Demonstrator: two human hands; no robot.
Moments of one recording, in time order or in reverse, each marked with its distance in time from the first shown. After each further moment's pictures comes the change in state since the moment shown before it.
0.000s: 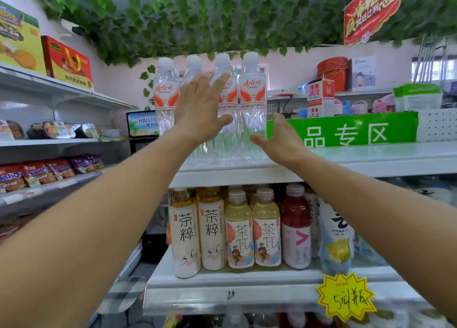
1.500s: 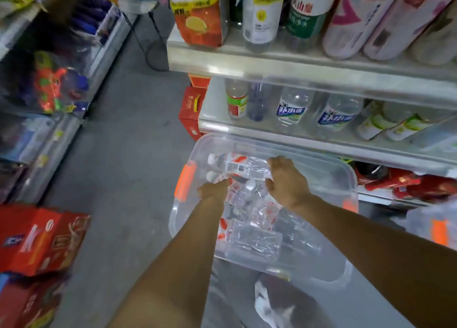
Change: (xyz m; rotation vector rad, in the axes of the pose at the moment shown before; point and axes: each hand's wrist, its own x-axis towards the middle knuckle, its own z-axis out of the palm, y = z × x) left_hand -0.709 0.144 0.263 -0.647 -0.959 -2.078; right_hand -0.568 0.313 0.244 -0.380 -1.172 0.131
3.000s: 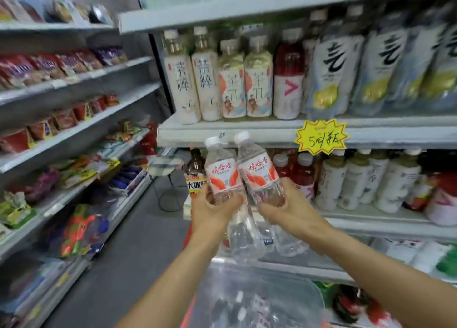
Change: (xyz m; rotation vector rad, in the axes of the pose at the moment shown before) left_hand -0.303 0.157 -0.051 -0.336 -0.103 1.097; right_hand -0.135 -0.043 -0.298 0.813 0.463 -0.187
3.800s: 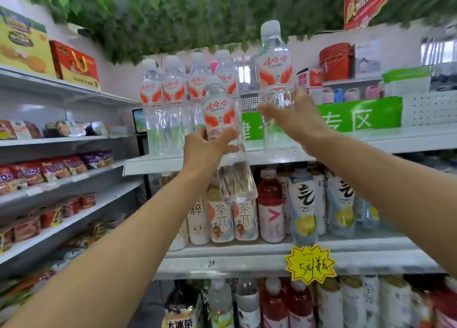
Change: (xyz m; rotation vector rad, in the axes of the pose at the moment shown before) left_hand 0.112 0.308 0.057 -0.004 -0.185 0.549; right_hand 0.120 -0.290 -0.183 0.068 0.513 -0.485
